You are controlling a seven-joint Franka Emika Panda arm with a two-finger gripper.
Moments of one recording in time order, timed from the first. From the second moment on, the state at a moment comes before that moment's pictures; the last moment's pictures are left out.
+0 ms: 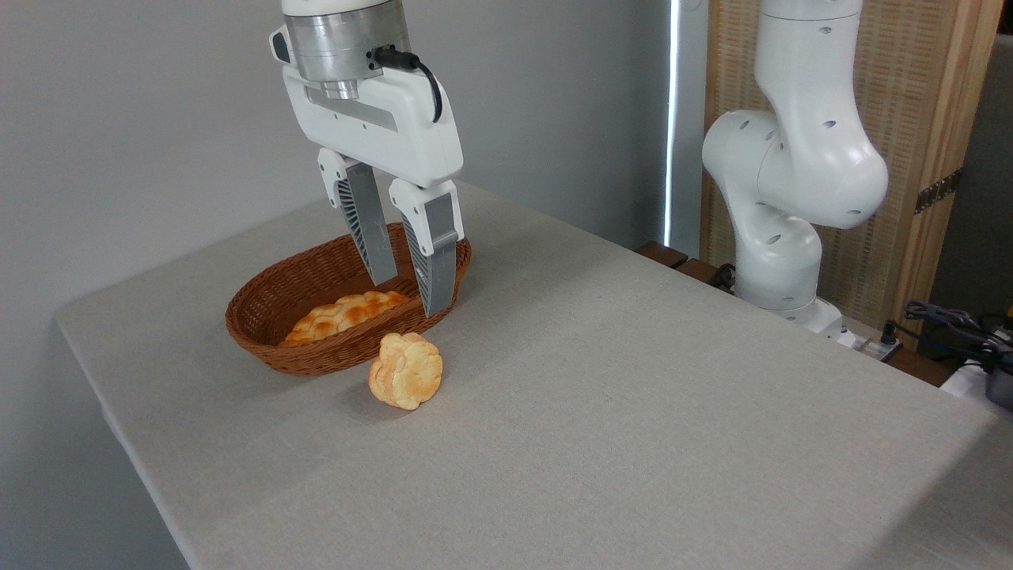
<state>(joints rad) -0.13 -0.04 0.04 -1.68 0.02 1.66 0.66</state>
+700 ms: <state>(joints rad) -0.13 -0.04 0.04 -1.68 0.01 1.66 0.66</state>
